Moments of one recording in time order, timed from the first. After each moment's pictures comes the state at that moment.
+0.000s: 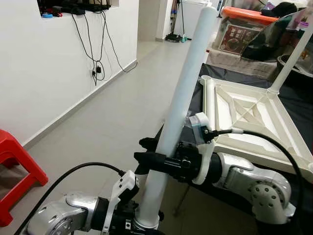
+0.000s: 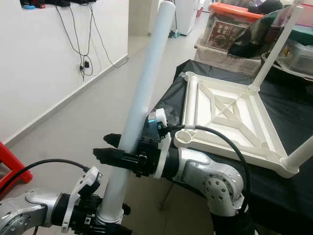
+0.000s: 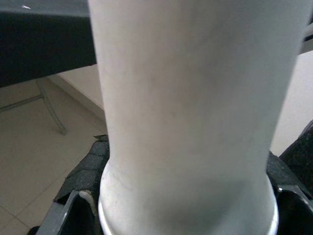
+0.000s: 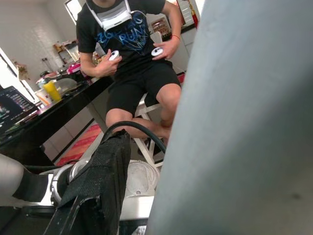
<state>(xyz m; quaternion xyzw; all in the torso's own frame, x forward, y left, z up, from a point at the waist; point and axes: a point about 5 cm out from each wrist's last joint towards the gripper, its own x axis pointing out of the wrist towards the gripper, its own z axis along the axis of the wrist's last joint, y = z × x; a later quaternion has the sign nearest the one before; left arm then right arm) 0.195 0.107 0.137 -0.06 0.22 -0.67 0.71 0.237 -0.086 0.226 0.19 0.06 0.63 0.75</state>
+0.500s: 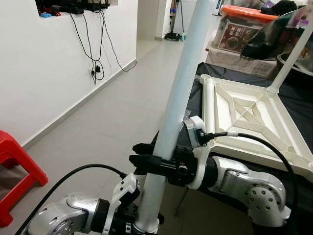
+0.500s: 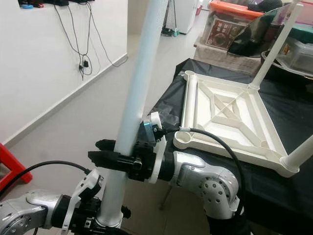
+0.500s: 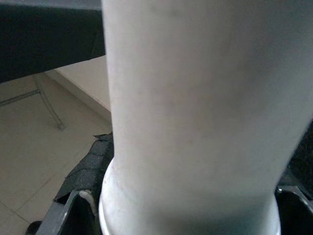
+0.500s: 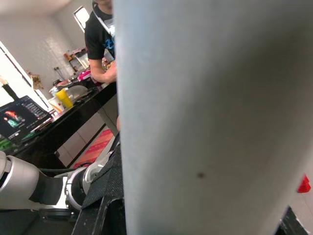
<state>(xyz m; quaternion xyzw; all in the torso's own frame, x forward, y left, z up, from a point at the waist) 0.193 0.107 0.137 -0.05 0.22 -0.68 0.70 0.232 -0.081 0.223 0.21 0.07 0.64 0.74</state>
